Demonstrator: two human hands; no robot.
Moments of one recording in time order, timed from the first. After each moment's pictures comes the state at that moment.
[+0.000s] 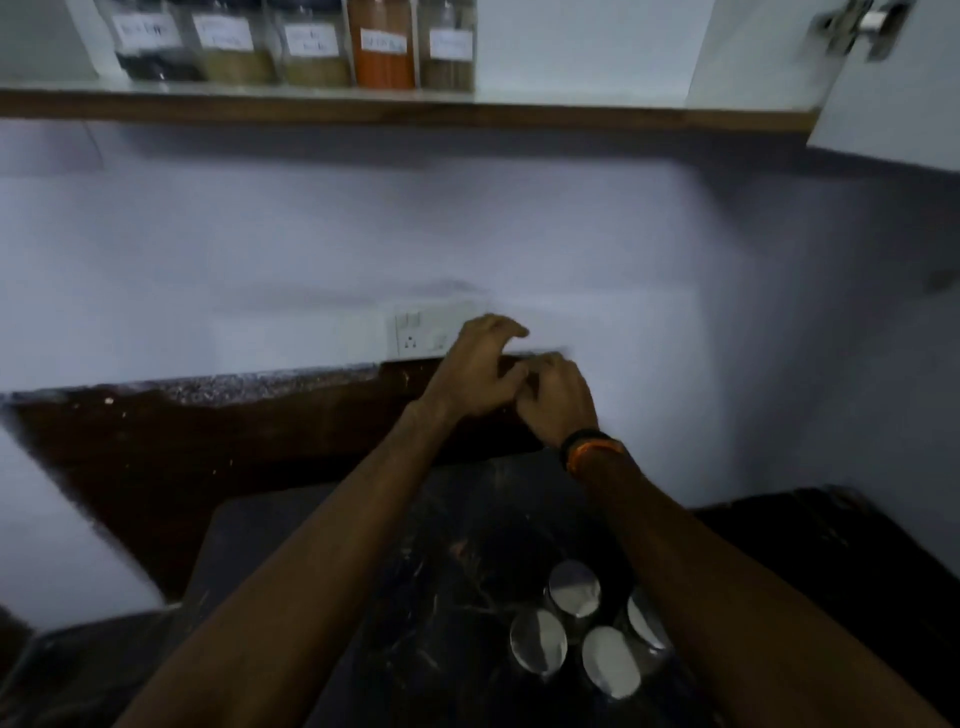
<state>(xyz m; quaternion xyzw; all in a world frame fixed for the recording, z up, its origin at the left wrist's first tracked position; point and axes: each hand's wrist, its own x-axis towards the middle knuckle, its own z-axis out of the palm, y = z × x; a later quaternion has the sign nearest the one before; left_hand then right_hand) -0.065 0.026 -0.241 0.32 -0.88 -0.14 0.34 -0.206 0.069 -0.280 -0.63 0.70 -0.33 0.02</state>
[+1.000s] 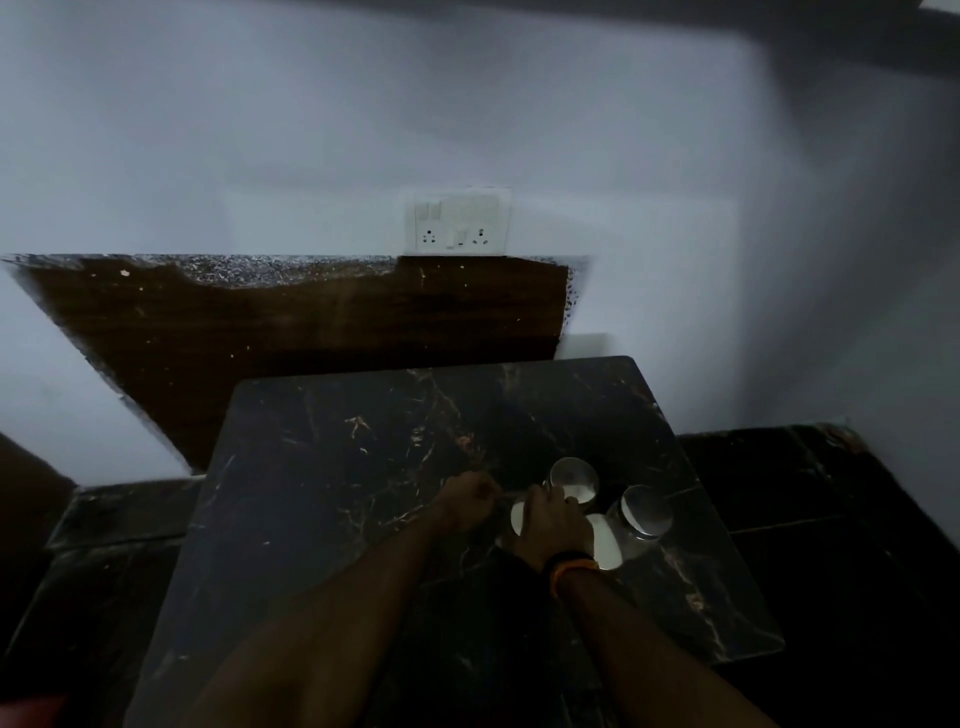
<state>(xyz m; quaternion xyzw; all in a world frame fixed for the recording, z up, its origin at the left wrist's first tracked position) -0.015 0.150 -0.490 0.50 -0.72 -0.48 0.03 -0.164 0.232 -0.503 -0.59 0.79 0.01 0.17</state>
